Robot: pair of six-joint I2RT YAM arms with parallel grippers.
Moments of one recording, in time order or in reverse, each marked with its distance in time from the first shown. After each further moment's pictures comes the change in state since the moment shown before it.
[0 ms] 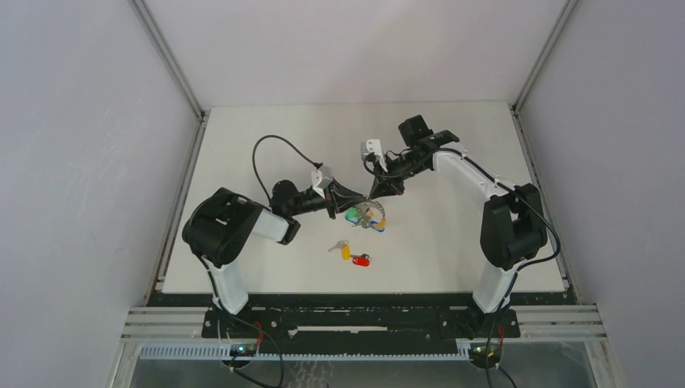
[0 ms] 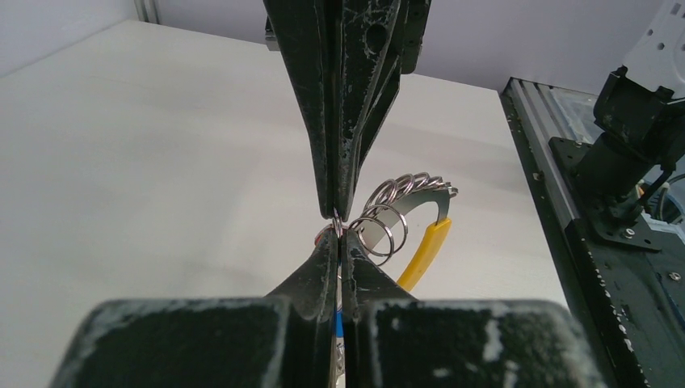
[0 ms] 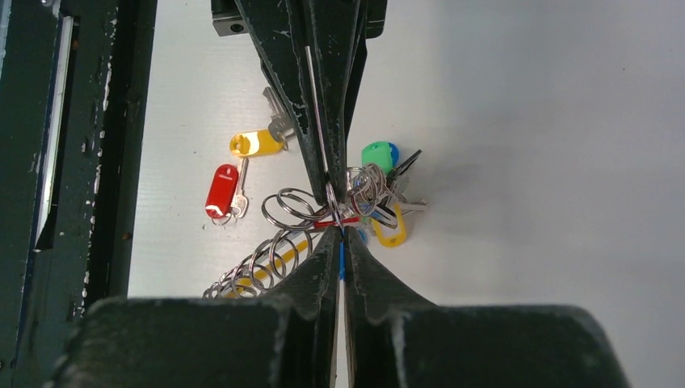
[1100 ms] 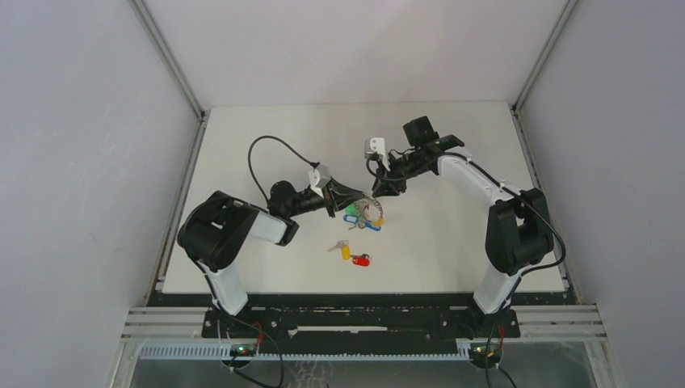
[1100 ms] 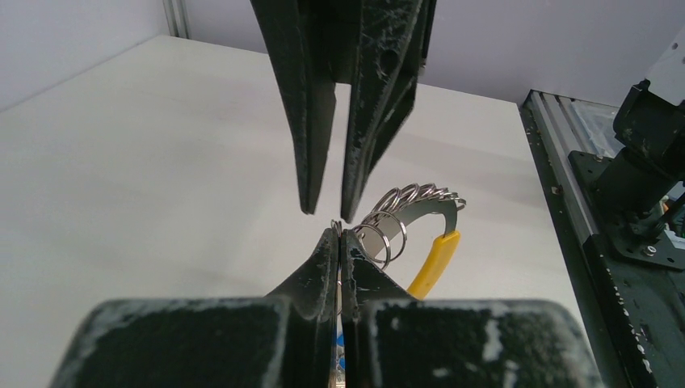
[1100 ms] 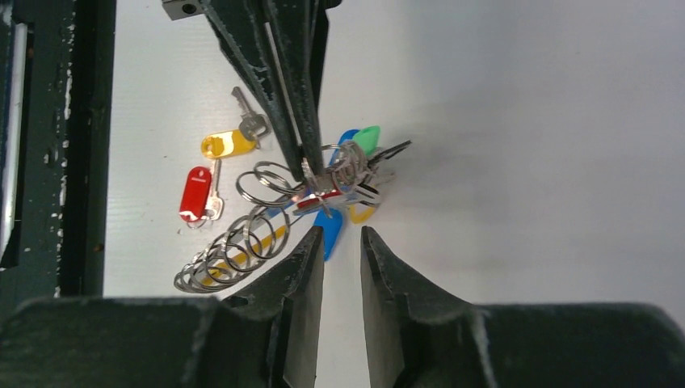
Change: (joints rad) left arm -0.005 -0.048 -0.020 -0.012 -0.067 0.023; right arm -0.006 -0.048 -0.071 0.108 0.047 0.073
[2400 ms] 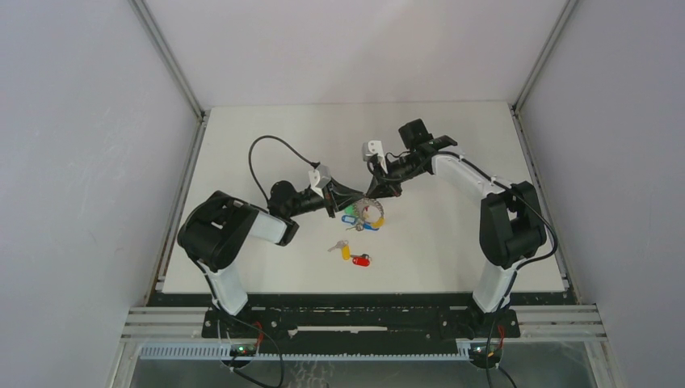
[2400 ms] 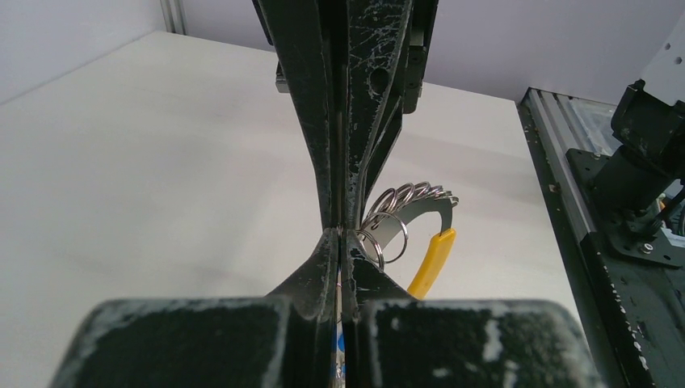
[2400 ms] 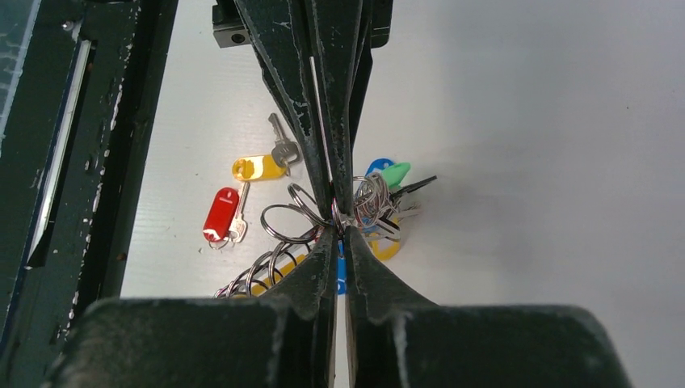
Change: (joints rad) left arm -0.002 0.000 0.000 -0.008 0.004 -0.001; right arm 0.010 0.059 0.004 0.021 -0.150 -0.052
